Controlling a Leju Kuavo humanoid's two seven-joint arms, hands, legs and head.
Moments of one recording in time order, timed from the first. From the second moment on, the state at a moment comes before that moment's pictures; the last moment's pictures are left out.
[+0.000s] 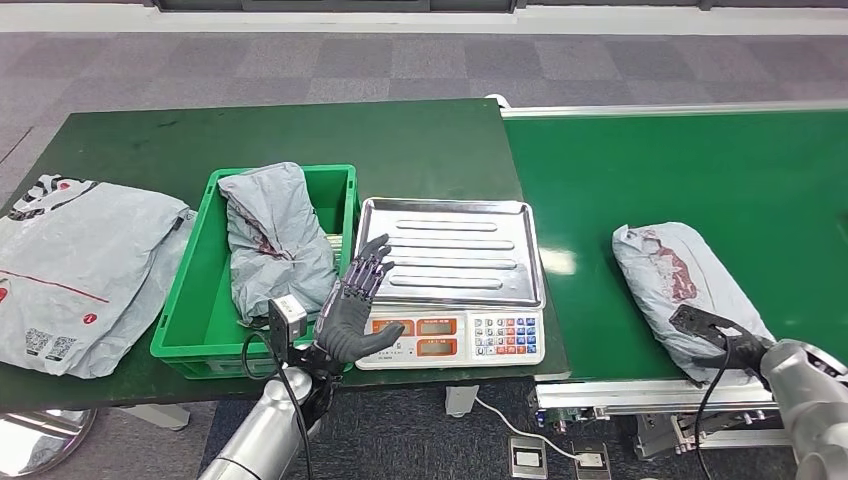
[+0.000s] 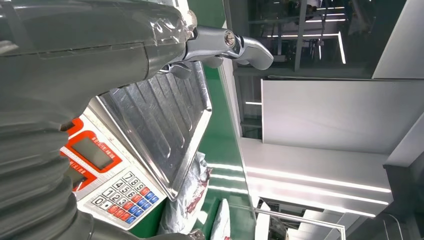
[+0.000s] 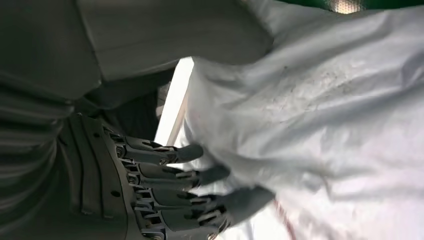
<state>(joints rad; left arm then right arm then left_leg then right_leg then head) -0.38 -0.24 -0.25 -0.80 -0.02 -0.28 -0.70 -0.67 -0.48 -0.24 -0.34 1.13 0.39 0.06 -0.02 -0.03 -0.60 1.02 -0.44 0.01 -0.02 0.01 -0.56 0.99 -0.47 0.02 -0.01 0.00</state>
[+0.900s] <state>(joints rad) -0.38 -0.23 -0.25 -0.79 0.00 -0.26 -0.71 -0.70 -0.35 -0.24 -0.41 0.94 0.16 -0.28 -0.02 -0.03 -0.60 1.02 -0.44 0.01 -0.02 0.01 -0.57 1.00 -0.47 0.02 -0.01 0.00</state>
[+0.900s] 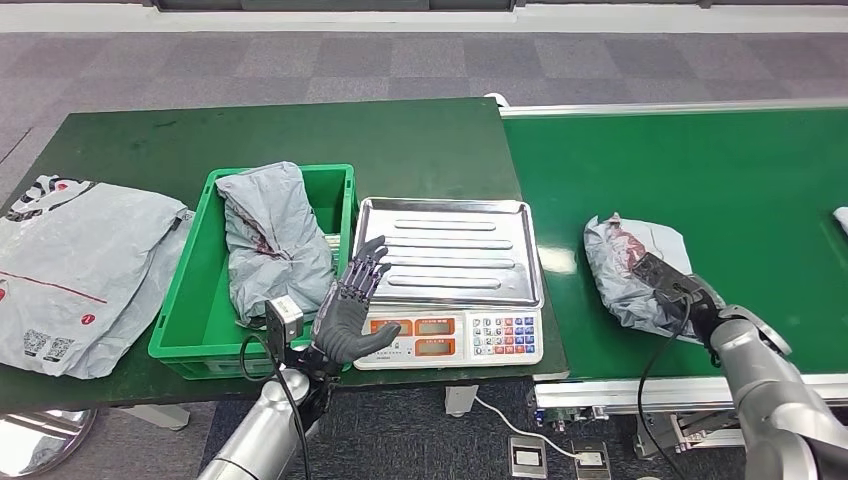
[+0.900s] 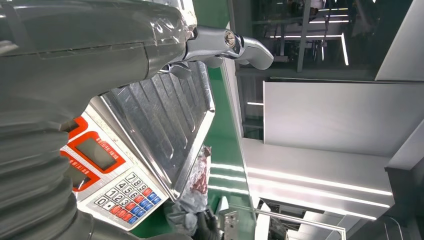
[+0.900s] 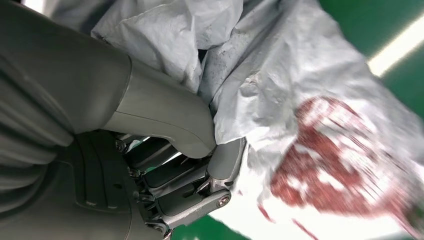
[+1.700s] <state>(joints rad) -0.41 -0.25 -0.25 -0.76 0.00 -0.27 -0.71 -0.40 -0.17 -0.26 -1.51 0.34 -0.67 -0.70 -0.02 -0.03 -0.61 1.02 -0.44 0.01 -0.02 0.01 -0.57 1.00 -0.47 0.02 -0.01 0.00</state>
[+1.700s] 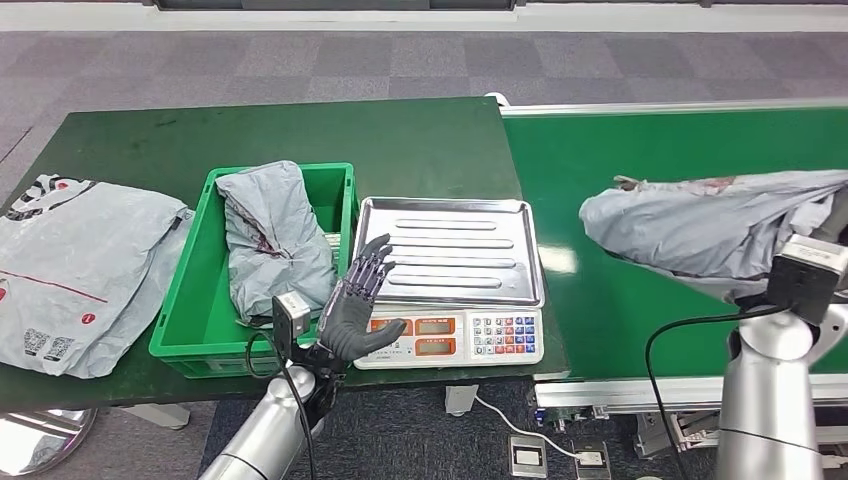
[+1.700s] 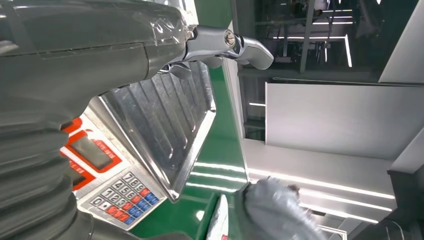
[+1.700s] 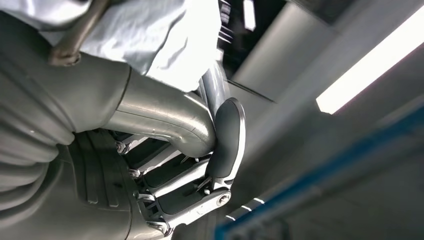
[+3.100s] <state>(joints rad) -0.42 -0.29 -0.25 -0.72 0.00 -0.32 -0.70 -0.90 0.10 0.57 -0.50 1.17 -0.20 -0.48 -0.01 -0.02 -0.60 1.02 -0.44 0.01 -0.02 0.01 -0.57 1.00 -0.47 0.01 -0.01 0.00</state>
